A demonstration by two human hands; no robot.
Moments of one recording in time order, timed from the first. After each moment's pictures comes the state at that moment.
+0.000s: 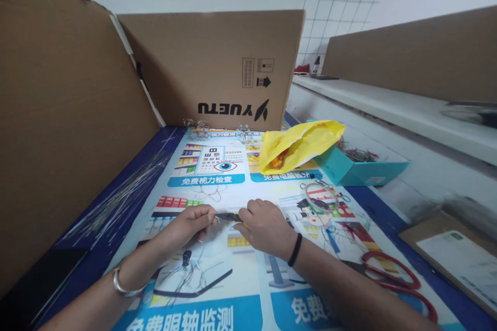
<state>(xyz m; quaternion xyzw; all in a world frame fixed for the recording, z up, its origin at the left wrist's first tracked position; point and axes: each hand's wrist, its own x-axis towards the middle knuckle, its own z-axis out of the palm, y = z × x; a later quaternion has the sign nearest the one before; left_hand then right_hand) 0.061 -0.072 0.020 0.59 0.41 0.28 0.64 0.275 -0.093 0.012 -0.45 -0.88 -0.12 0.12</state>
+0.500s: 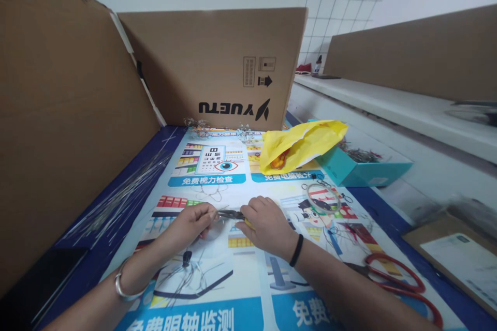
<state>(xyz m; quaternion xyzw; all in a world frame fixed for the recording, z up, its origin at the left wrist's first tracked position) 0.061 -0.072 0.015 0.66 0.45 0.31 0.53 0.278 -0.090 0.012 -0.45 -0.88 -0.05 0.16</state>
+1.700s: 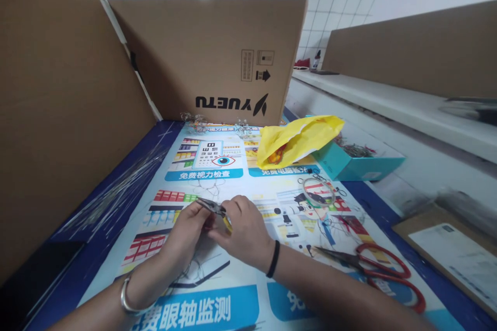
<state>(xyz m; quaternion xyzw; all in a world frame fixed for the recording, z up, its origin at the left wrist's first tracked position) 0.089 -0.097 0.010 0.46 0.50 0.47 0.56 0.231 -0.109 0.008 -0.46 -0.81 0.01 0.37</state>
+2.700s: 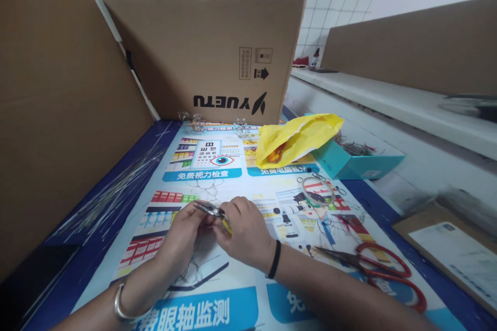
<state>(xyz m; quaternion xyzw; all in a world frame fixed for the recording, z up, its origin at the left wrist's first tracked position) 0.092 -0.100 0.017 0.37 0.46 0.51 0.63 0.234 -0.110 0.007 -0.47 -0.82 -0.01 0.34</state>
